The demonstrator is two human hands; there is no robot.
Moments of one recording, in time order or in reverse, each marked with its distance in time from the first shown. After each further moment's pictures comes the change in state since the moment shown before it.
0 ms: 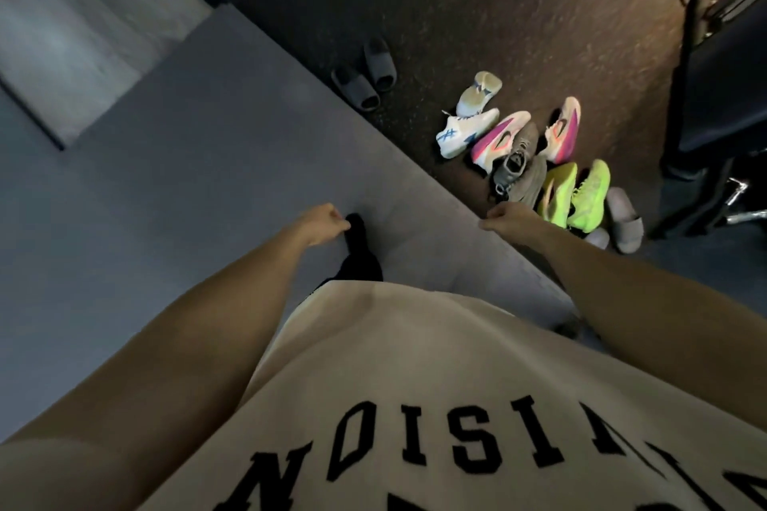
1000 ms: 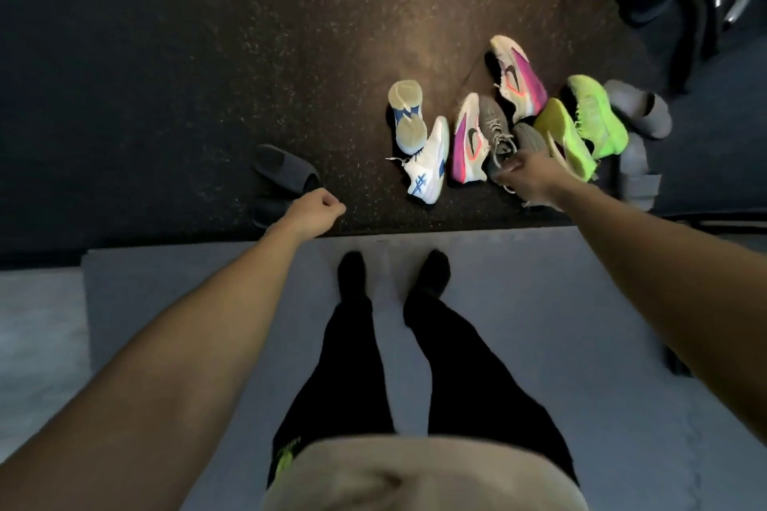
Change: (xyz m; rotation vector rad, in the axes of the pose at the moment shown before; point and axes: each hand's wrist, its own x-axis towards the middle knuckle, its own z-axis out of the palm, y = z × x) left_hand 0.431 0.330 -0.228 0.585 -0.267 0.285; right_hand 0.312 -0.102 -0.182 0.488 0.302 0.408
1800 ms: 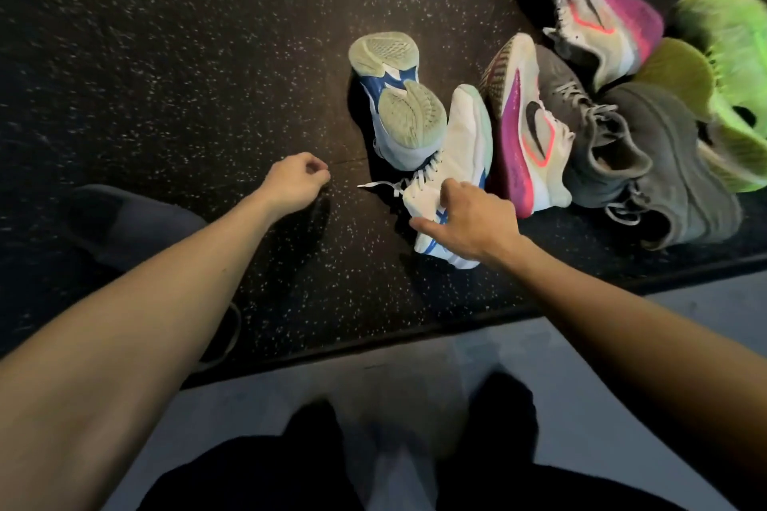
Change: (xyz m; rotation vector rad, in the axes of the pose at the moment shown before) left_hand 0.548 -0.038 0.125 0.045 0.140 0.321; right_hand 0.412 0.050 0.308 -0.324 0.346 -0.157
